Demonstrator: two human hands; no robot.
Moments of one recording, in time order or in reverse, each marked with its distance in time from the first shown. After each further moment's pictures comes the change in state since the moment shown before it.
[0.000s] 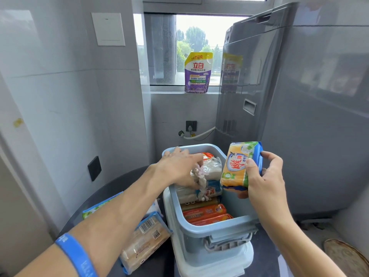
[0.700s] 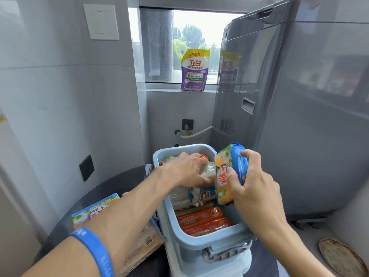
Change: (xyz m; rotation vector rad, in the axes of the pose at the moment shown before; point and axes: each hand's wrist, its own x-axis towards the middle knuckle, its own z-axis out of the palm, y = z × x) left_hand 0.028 0.007 0.021 -0.164 -0.055 0.061; right_hand -0.011 -0.011 0.011 -0.719 -0.044 -0.275
